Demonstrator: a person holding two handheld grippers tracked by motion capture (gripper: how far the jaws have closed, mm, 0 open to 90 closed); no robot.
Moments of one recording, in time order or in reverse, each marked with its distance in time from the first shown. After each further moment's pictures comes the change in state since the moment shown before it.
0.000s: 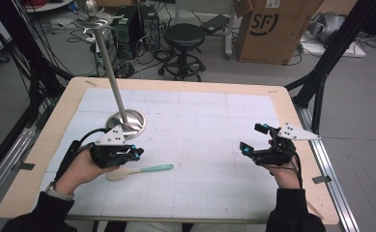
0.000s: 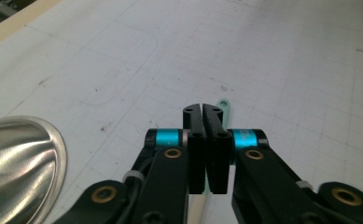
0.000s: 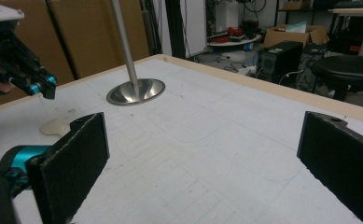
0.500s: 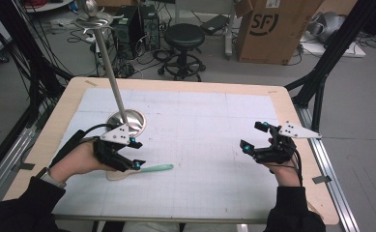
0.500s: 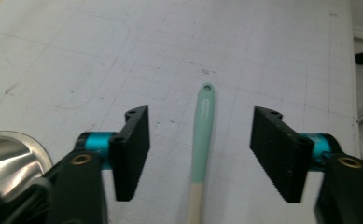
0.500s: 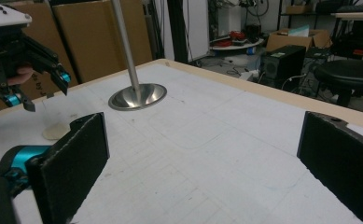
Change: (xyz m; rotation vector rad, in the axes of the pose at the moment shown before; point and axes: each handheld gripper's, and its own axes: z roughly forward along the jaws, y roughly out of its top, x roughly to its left) left arm 0.011 0.011 0.007 0.107 -0.124 0.111; right arm -0.004 0.003 0.001 -0.015 0.009 0.005
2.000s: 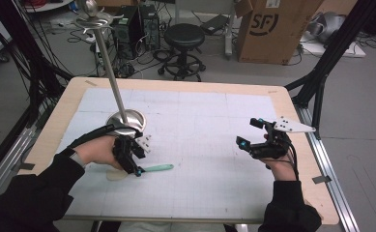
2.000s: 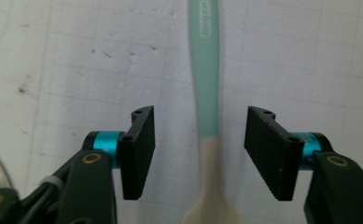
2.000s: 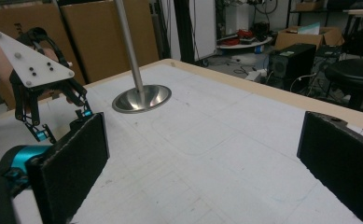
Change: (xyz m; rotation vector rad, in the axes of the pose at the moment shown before) left arm 0.017 0.005 0.058 0.459 -0.145 0.123; right arm -0.006 0.004 0.015 0.012 0.034 0.010
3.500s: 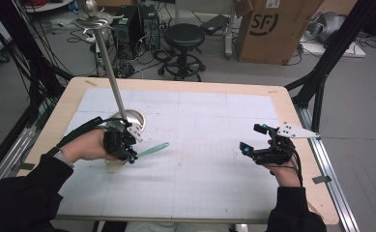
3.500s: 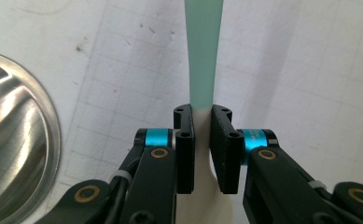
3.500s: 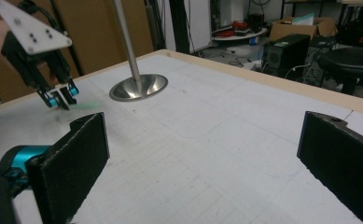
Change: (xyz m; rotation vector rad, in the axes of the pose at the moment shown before) left arm 0.005 -0.010 -0.035 -0.012 0.065 -0.147; right arm 0.004 -0.009 -0.013 0.033 -0.023 0.003
